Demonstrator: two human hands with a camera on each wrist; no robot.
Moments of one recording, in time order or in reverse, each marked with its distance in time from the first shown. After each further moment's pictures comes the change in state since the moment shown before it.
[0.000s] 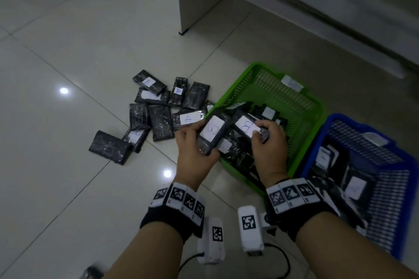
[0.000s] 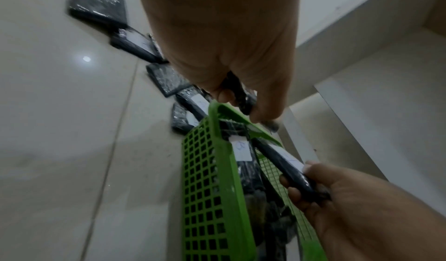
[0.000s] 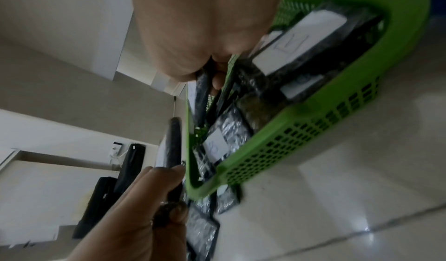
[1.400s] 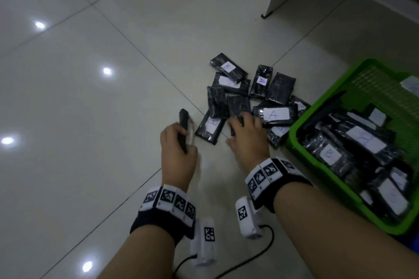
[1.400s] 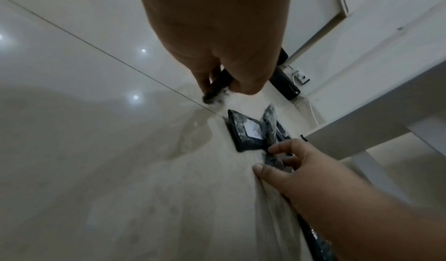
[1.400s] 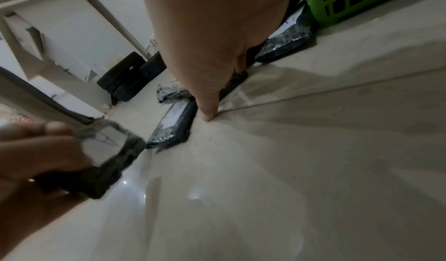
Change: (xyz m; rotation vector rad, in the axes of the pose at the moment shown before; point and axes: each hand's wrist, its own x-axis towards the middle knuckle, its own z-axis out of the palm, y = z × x) left_hand 0.012 -0.125 -0.183 0.165 0.354 -0.126; right_hand -0.052 -0.062 0.229 -0.717 -0.596 -0.364
